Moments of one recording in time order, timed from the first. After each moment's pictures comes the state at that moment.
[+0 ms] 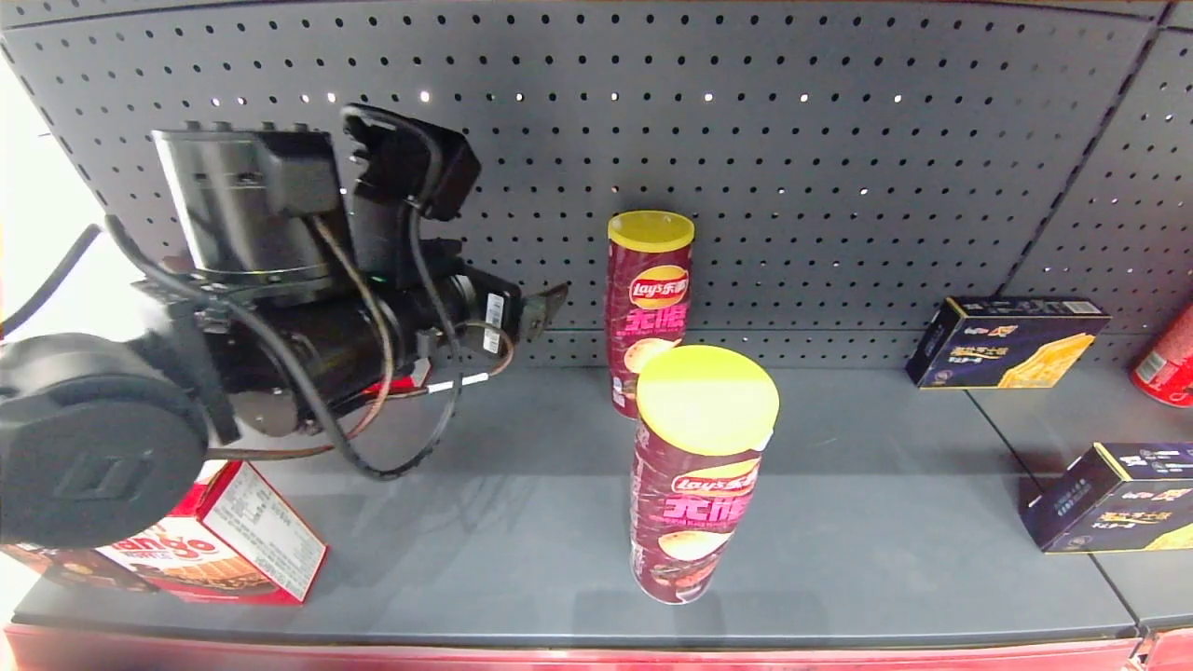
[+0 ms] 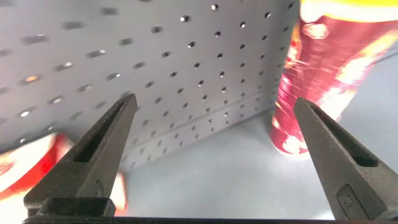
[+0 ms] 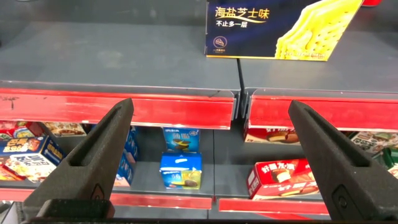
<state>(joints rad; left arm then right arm) -0.54 1.63 -1.04 -0.52 0.20 0.17 0.00 0.01 0.00 0.00 0.02 -0.02</state>
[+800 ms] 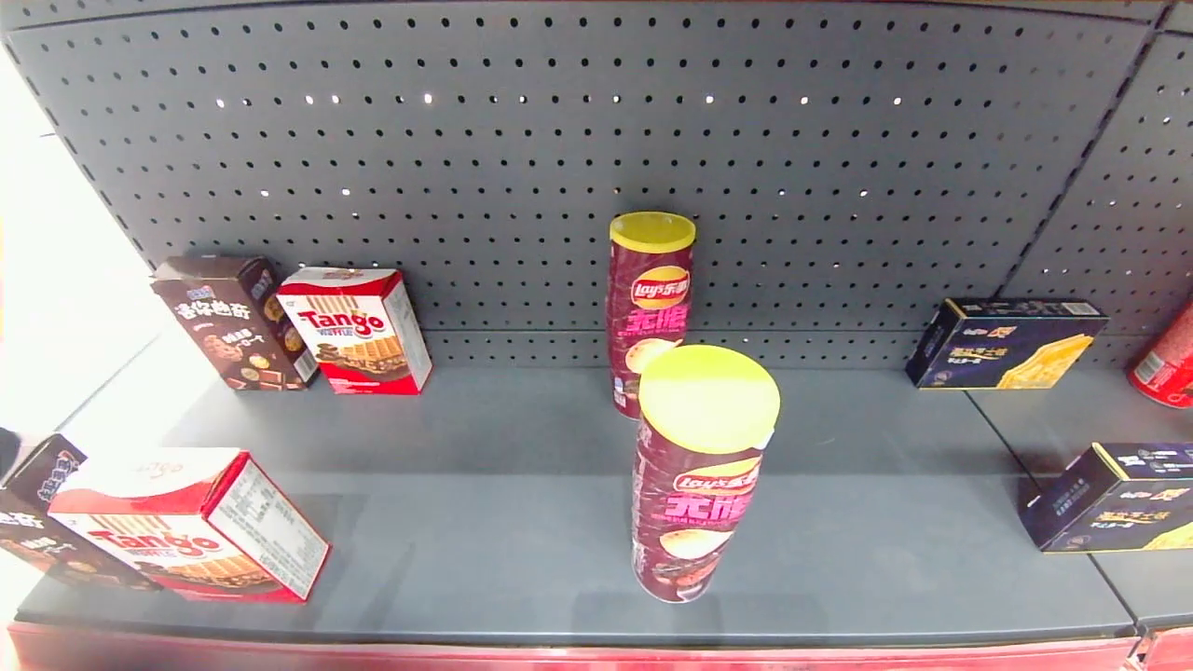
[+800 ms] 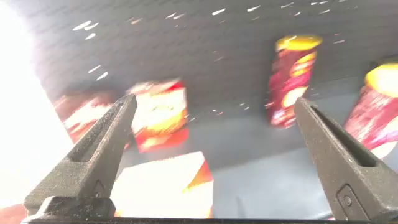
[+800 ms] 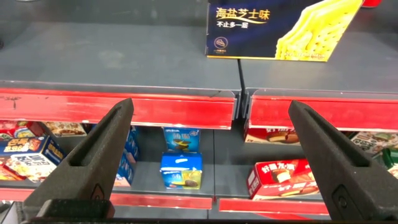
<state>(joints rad) -0.42 0.59 -0.40 -0.45 0.13 0.10 0.00 0.01 0.00 0.00 0.02 -0.02</state>
